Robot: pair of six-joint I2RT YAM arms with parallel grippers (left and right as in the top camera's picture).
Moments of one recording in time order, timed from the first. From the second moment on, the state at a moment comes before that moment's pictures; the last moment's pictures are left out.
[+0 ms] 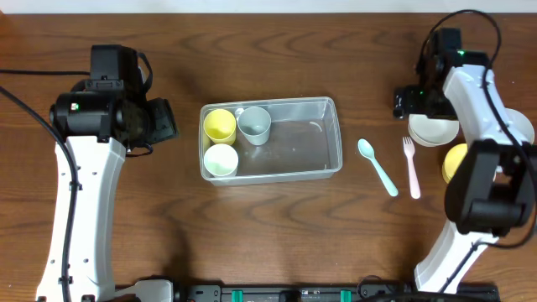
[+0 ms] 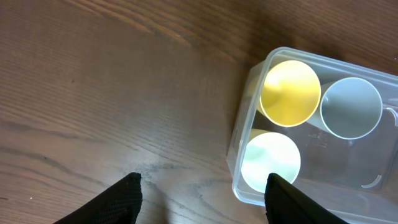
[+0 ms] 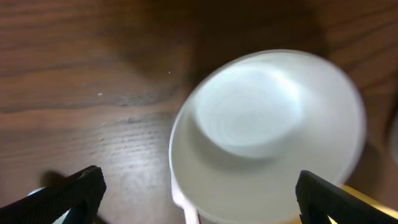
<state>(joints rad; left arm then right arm) 0.00 1.44 1.51 -1.28 -0.01 -0.31 -0.08 2.04 1.63 -1.03 0.12 0.04</state>
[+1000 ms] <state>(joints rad) 0.00 1.44 1.51 -1.28 -0.01 -0.31 -0.08 2.15 1.64 -1.02 0.10 0.06</state>
